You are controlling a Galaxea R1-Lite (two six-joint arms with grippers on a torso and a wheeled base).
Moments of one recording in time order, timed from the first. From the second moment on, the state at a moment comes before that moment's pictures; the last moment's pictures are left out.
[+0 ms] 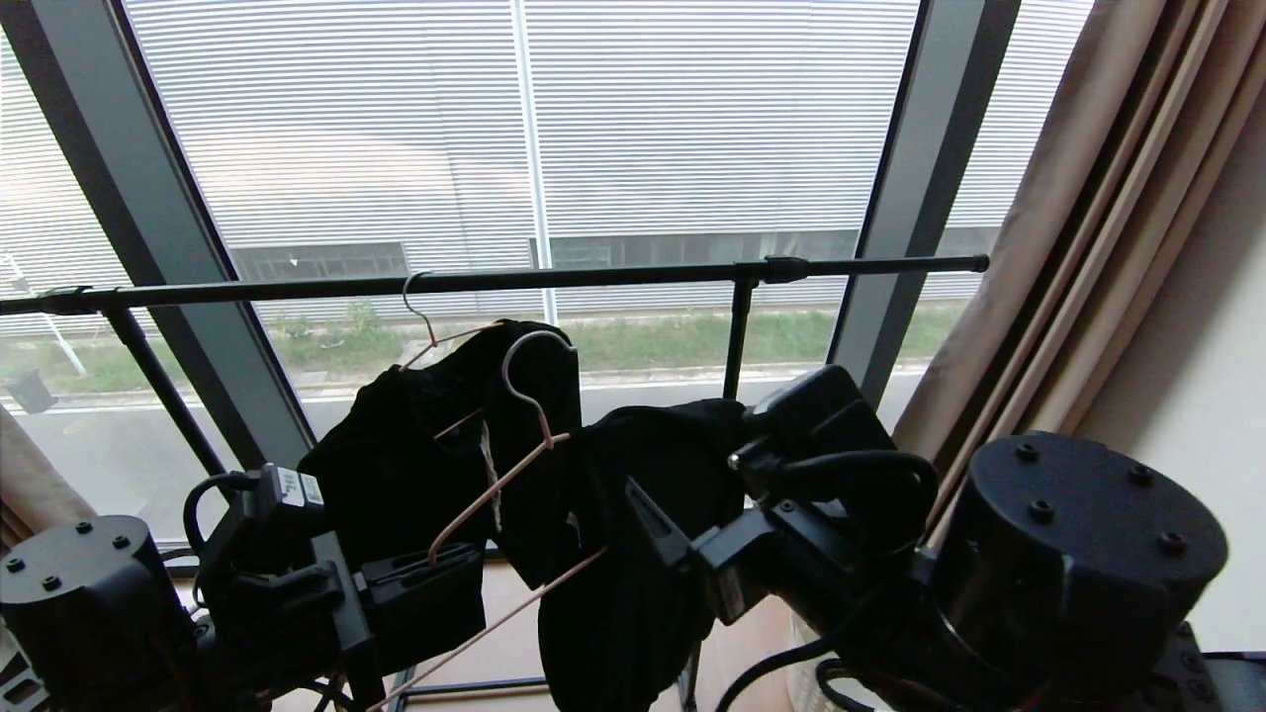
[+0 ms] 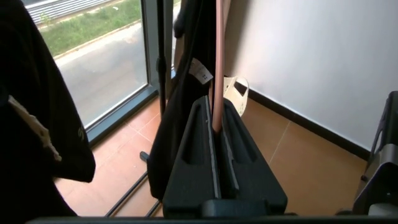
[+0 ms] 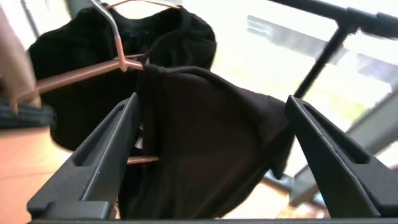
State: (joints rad) left arm -0.27 1.75 -0.02 -1.56 -0.63 0.03; right arm 1.03 1.72 -0.66 -0.94 -0.49 -0.13
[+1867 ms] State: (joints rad) left arm -0.21 1.75 0.00 -1.54 -0.89 0.15; right arm 0.60 1.95 -1.59 0.54 0.44 -0.82
